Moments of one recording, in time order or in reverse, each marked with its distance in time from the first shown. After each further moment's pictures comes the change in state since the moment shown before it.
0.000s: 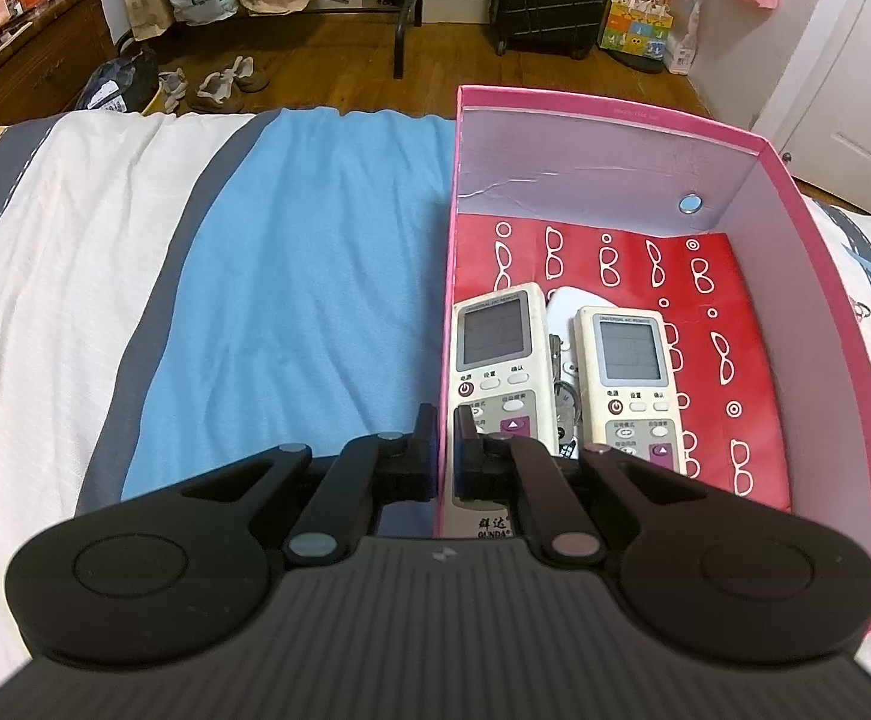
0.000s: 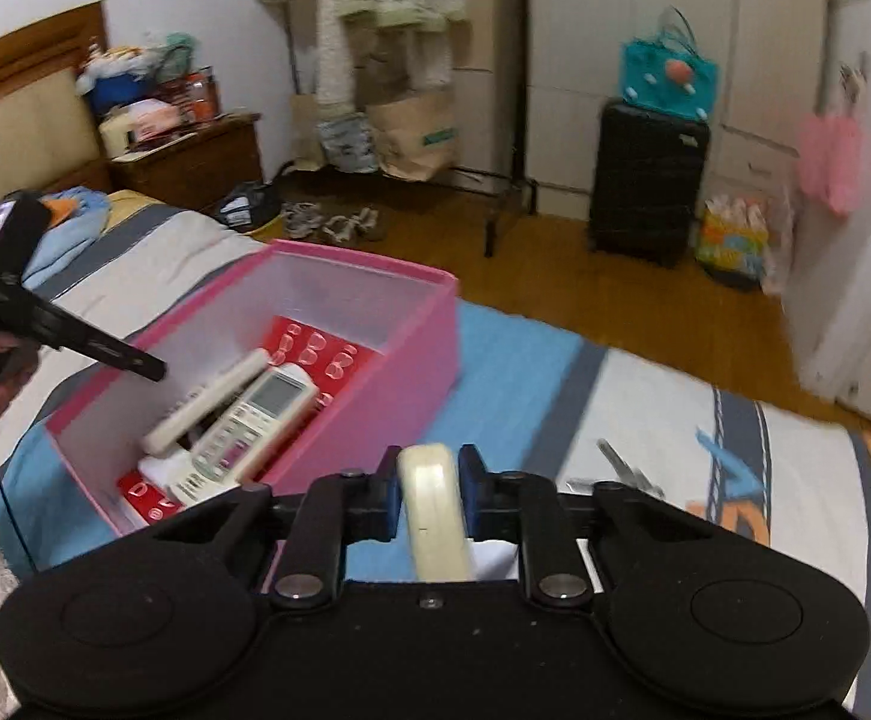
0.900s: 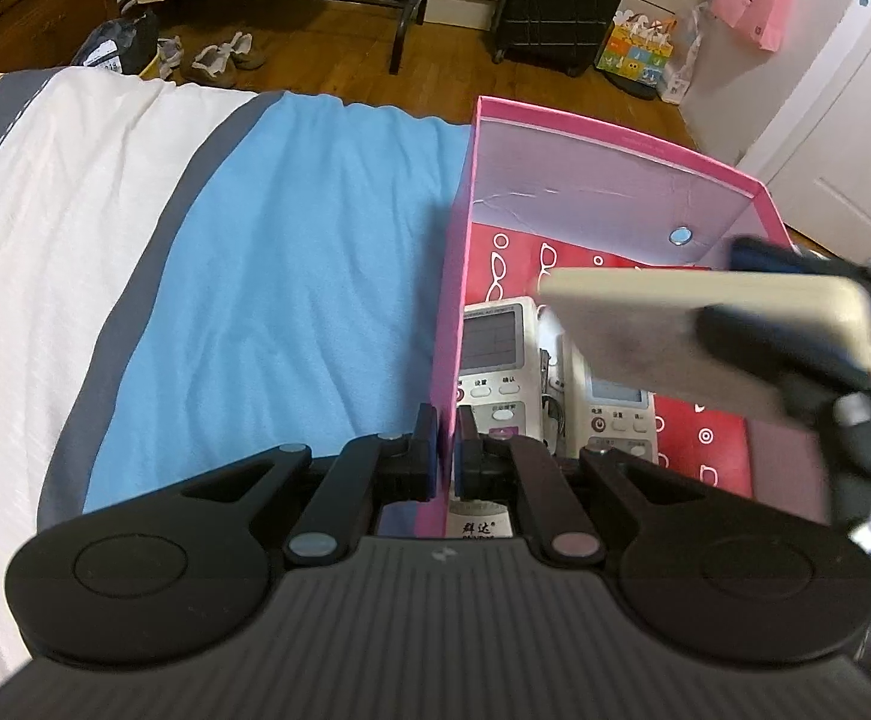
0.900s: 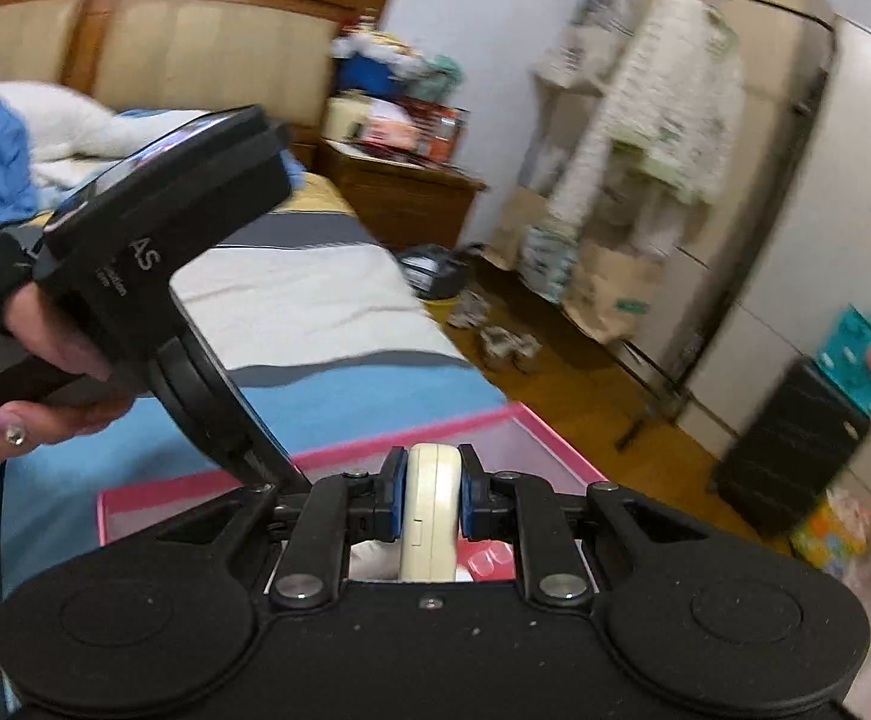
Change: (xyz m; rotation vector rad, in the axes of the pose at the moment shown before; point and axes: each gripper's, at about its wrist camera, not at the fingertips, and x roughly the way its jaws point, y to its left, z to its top) left arm 0.001 0.017 0.002 -0.102 -0.002 -0.082; right arm 0.088 0.152 0.057 -0.562 -0.213 0.187
